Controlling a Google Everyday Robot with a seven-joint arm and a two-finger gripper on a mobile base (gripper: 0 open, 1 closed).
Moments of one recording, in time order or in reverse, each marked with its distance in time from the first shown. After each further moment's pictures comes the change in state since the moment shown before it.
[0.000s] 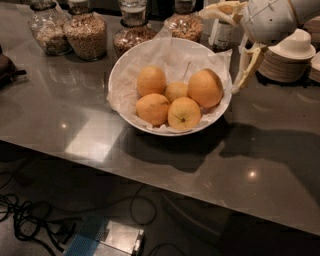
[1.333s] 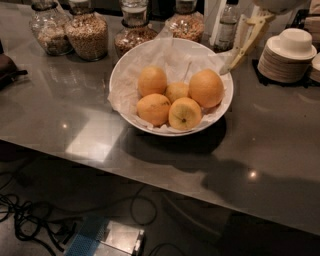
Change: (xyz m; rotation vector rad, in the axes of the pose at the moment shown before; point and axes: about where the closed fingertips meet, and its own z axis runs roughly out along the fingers) arm -0.116 -0.014 -0.040 0.207 0.024 -0.201
